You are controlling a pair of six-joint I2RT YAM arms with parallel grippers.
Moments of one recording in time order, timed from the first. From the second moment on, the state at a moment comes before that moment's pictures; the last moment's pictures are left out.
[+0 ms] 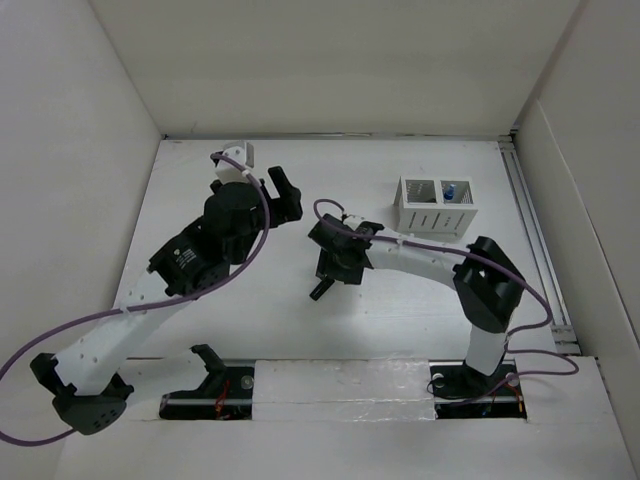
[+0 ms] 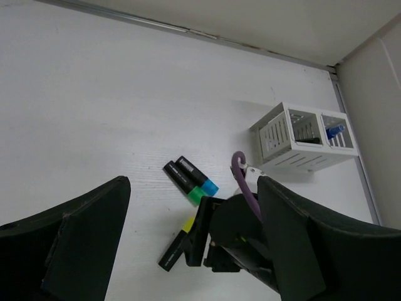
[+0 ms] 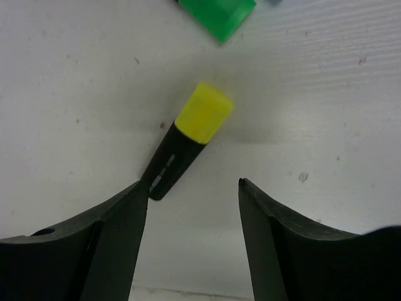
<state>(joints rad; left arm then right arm) -0.82 1.02 1.28 -0.59 -0.56 -0.59 0.94 1.81 1.34 -0.72 0.25 1.08</state>
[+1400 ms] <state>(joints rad) -0.32 0.88 0.97 -0.52 0.06 -0.45 0.68 1.56 1.47 -0.75 0.34 1.07</state>
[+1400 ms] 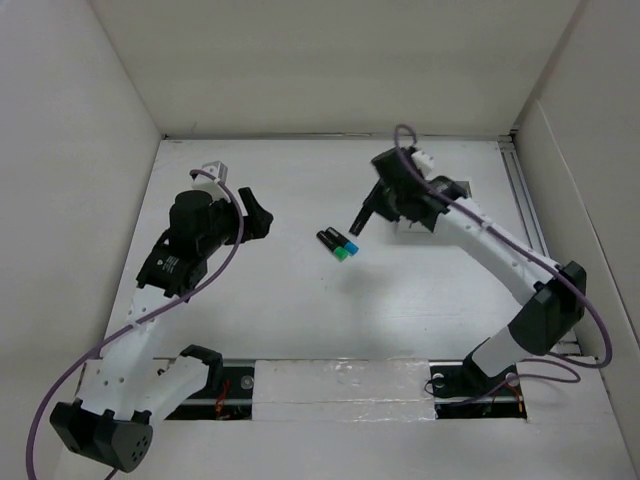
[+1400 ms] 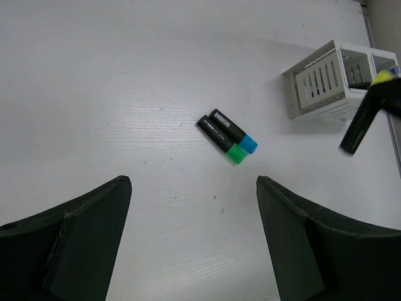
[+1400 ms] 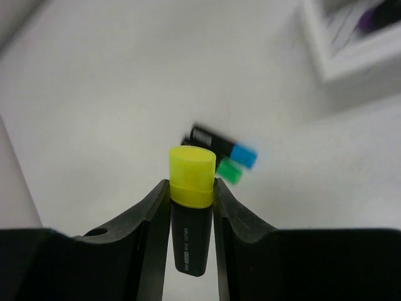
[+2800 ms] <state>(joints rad) -0.59 1.02 1.10 -0.47 -0.10 -0.47 0.34 1.87 1.76 -0.83 0.77 0.81</state>
